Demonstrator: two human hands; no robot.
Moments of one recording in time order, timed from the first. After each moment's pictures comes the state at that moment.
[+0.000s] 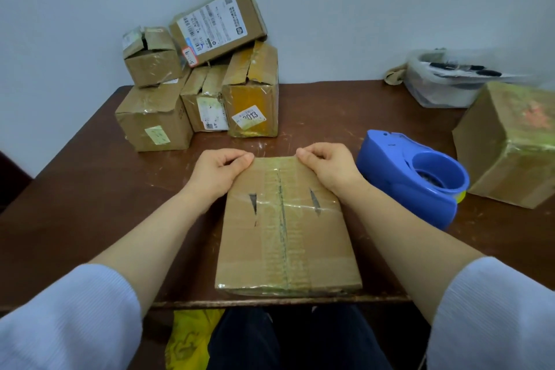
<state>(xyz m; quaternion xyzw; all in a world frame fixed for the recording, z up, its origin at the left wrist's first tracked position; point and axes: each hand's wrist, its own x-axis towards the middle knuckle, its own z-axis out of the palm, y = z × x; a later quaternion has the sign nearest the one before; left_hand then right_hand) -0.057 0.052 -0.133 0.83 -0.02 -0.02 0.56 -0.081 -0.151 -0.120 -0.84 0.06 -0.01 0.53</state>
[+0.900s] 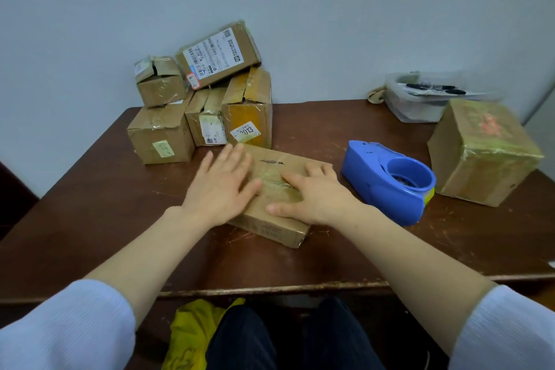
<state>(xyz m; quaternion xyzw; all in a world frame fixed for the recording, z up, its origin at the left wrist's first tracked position) -0.097 0.048 -0.108 0.98 -0.19 0.02 0.02 -0.142 -0.137 -0.086 -0.98 -0.03 0.15 0.16</state>
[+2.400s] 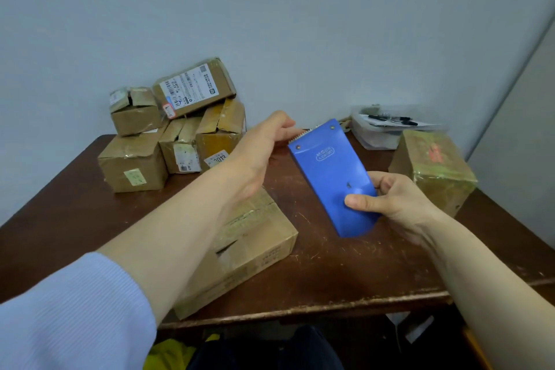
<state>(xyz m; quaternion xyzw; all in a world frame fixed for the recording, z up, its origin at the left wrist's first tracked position) -0.119 -0.062 0.007 0.67 -0.07 -0.18 0.72 -0.186 -0.266 -0.058 -0.73 -0.02 -0.02 0.68</state>
